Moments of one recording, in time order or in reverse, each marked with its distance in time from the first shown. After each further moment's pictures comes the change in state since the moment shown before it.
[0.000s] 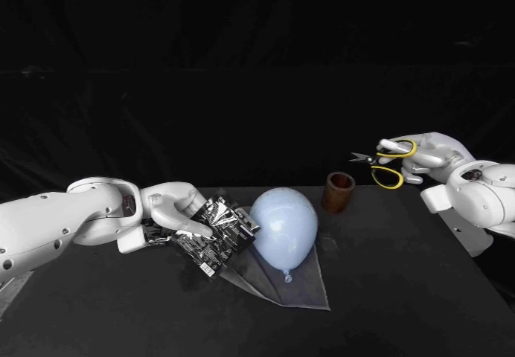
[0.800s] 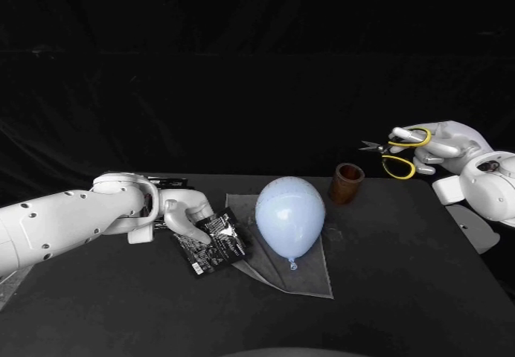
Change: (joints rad) left arm -0.030 0.075 -0.041 -0.096 -0.292 -0.004 0.006; left_hand 0.004 0.002 -0.003 -0.003 0.000 0.017 -0.003 -0.008 -0.018 -0.003 0.003 0.002 -0.005 -0.009 0.002 0.000 0.003 0.006 -0.020 0.006 0.020 0.017; right arm -0.001 -0.007 0.000 0.006 0.003 0.000 0.009; right_hand 0.000 0.000 -0.003 -0.003 0.000 0.000 0.000 0.004 0.000 -0.003 0.004 0.000 0.004 0.000 0.000 -0.002 0.001 0.000 0.000 0.000 0.000 -0.001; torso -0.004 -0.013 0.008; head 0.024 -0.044
